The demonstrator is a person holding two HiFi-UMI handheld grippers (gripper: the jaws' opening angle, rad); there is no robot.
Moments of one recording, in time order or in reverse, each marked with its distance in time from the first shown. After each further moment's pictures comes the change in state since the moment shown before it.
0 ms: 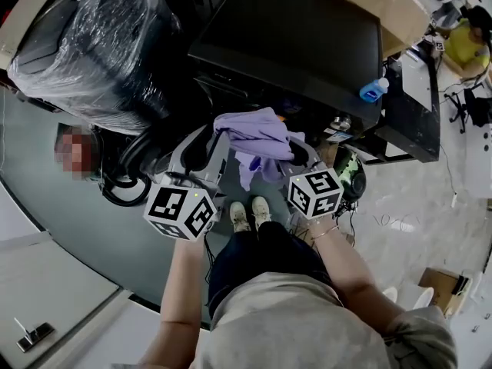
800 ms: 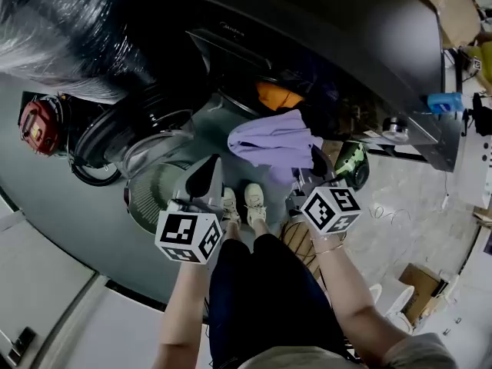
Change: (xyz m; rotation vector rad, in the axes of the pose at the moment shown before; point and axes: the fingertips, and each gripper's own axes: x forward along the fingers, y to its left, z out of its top) left arm 0.007 0.095 -0.239 -0.161 0.249 0.174; right arm 0.067 -0.070 -0.143 0.256 0.037 -0.119
